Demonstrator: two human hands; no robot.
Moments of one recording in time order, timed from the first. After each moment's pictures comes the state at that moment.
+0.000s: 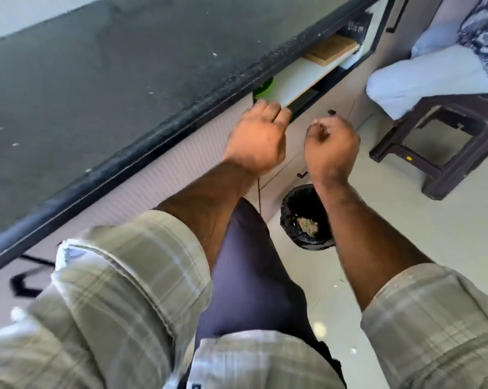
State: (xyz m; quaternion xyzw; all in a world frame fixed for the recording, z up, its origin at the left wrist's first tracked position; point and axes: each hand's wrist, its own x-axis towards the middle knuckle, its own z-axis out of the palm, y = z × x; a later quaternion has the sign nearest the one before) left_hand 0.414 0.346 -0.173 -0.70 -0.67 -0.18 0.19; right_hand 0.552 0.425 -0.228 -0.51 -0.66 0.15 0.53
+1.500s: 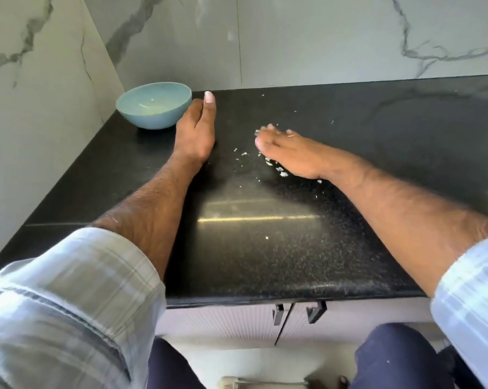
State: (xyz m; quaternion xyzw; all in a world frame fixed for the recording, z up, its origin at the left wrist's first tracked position) left_hand 0.019 -0.040 -0.054 -0.10 -0.79 -0.59 0.09; right_hand 0.108 0.181 -0.047 0.08 -0.96 0.26 -0.07
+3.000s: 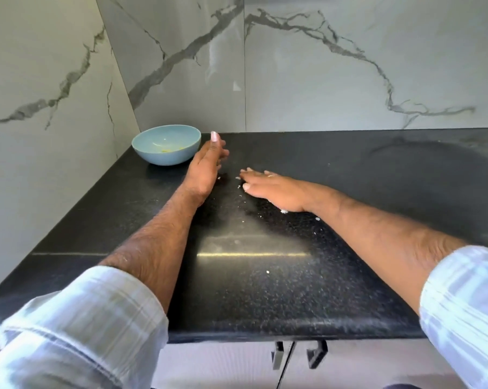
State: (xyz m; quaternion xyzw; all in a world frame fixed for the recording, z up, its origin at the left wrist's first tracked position) left_hand 0.027 -0.043 -0.043 -0.14 -0.73 -0.67 0.00; right_hand 0.091 0.155 -0.043 0.16 -0.95 0.25 -0.10
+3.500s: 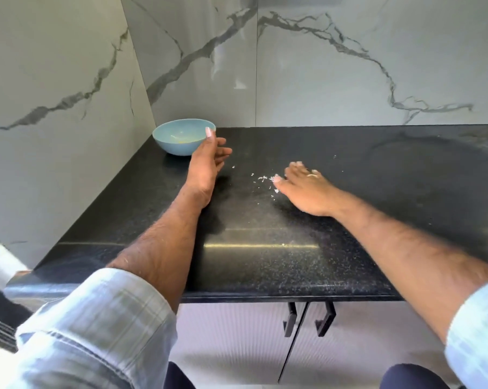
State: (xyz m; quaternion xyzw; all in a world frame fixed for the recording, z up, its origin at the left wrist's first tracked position) left_hand 0.064 -0.073 -0.040 -0.10 -0.66 -0.74 -0.01; right_hand 0.147 0.154 -0.052 -0.01 -0.99 0.13 -0.05
